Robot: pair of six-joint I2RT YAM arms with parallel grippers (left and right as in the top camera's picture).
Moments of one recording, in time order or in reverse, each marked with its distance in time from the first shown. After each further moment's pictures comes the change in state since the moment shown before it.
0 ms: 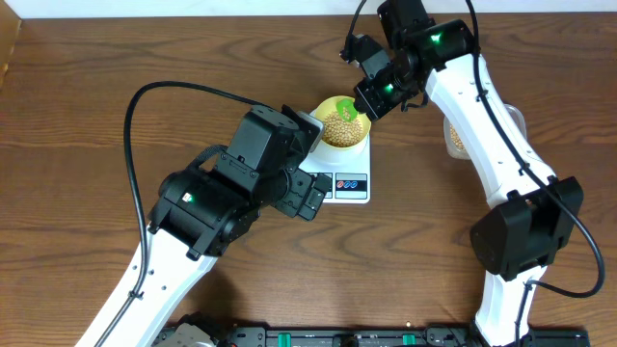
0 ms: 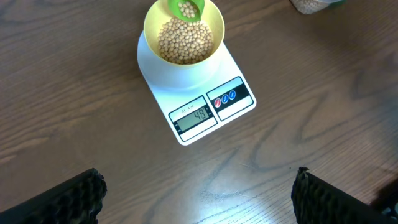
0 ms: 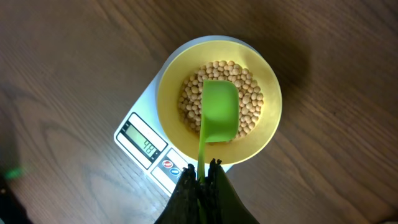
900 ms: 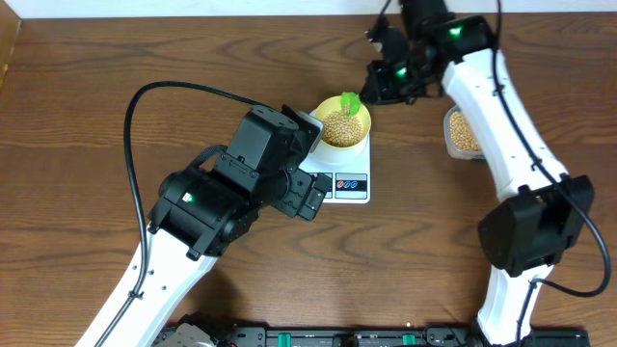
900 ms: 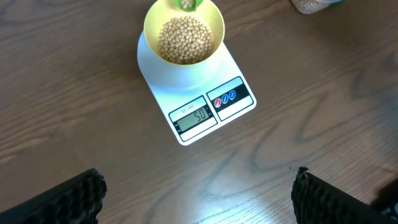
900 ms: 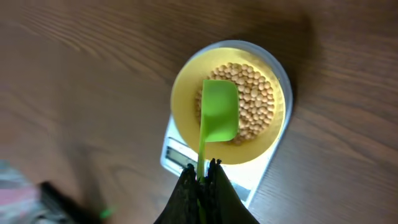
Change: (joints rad) left arm 0.000 0.000 0.000 0.000 0.000 0.000; right arm -0.090 0.000 0.000 0.031 -0.156 0.384
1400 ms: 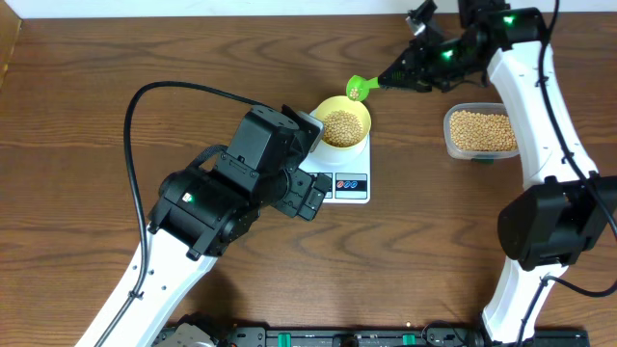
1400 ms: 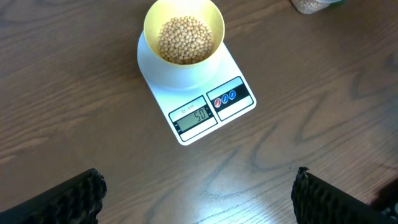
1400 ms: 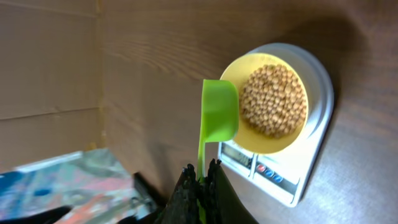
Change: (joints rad) left arm 0.000 0.000 0.000 0.000 0.000 0.000; right arm -0.165 0.000 0.000 -0.016 -0.338 0.053
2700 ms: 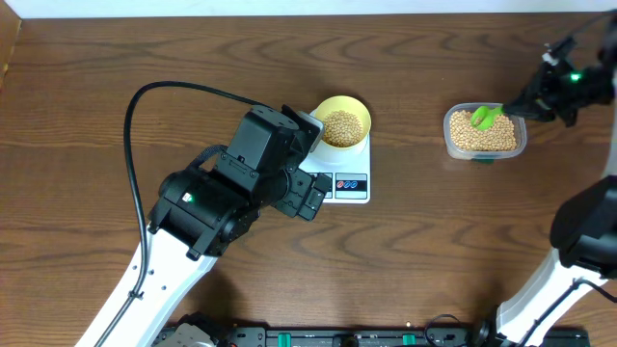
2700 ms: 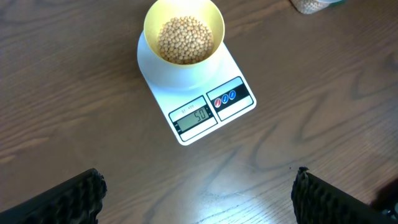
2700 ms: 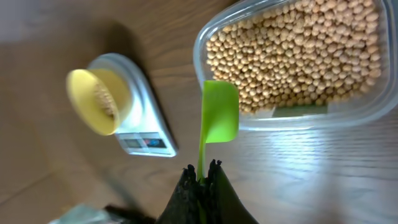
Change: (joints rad) left arm 0.000 0.000 0.000 0.000 0.000 0.000; right arm -0.416 0.000 0.000 -0.333 0.293 -0.144
